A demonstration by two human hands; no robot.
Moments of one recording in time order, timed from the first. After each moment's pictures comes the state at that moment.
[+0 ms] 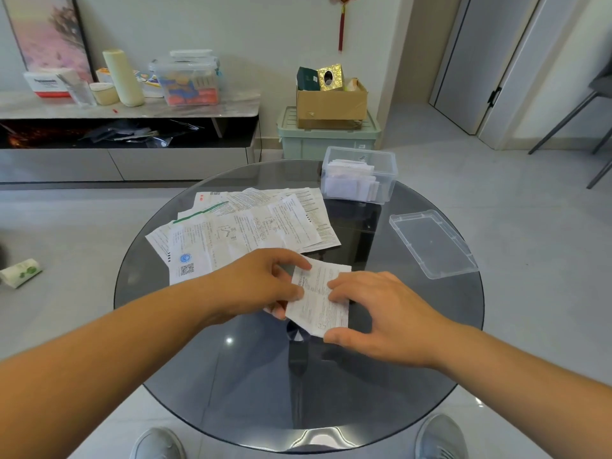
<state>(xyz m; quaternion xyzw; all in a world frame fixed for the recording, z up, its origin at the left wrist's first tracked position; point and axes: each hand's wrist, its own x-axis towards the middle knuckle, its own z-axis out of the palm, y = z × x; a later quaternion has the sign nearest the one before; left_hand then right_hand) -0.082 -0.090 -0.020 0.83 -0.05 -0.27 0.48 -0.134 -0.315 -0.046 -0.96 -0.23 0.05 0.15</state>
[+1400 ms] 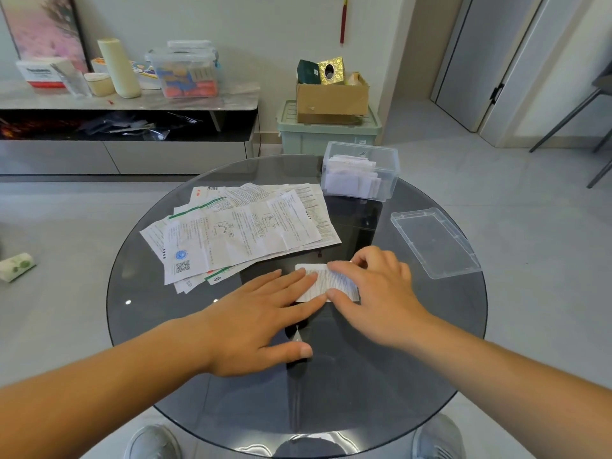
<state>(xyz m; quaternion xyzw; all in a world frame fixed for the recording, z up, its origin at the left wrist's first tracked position) -0.100 -0.068 -0.062 0.89 -0.45 -0.09 0.00 -0.109 -0.303 -0.072 -0.99 -0.08 -0.03 0.15</state>
